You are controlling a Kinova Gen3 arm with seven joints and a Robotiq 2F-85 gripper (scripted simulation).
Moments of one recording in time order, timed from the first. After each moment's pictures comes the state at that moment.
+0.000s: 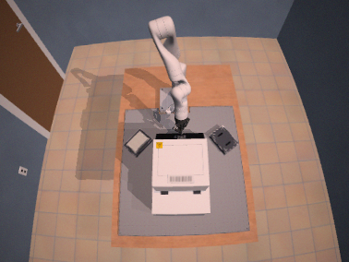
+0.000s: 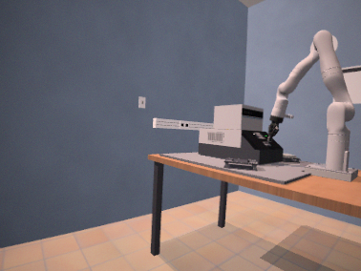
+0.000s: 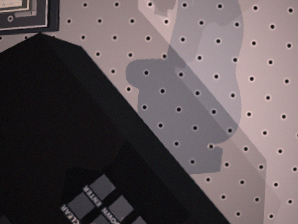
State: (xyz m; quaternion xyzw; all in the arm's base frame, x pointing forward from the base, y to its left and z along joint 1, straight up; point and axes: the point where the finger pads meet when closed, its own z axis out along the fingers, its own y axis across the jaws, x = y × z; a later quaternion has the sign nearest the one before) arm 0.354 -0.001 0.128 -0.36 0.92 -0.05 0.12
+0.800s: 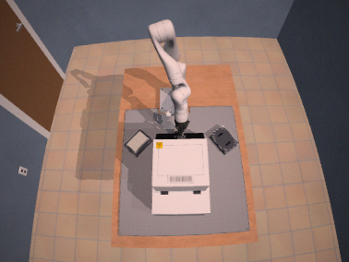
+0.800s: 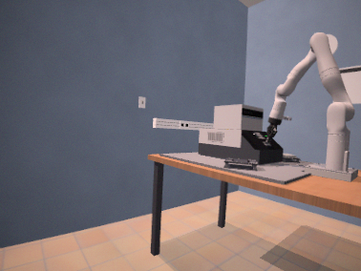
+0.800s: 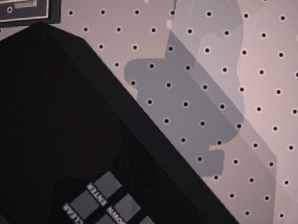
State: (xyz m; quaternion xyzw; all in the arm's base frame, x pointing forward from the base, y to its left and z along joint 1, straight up) arm 0.363 -0.001 0.117 -0.36 0.92 -0.05 0.12
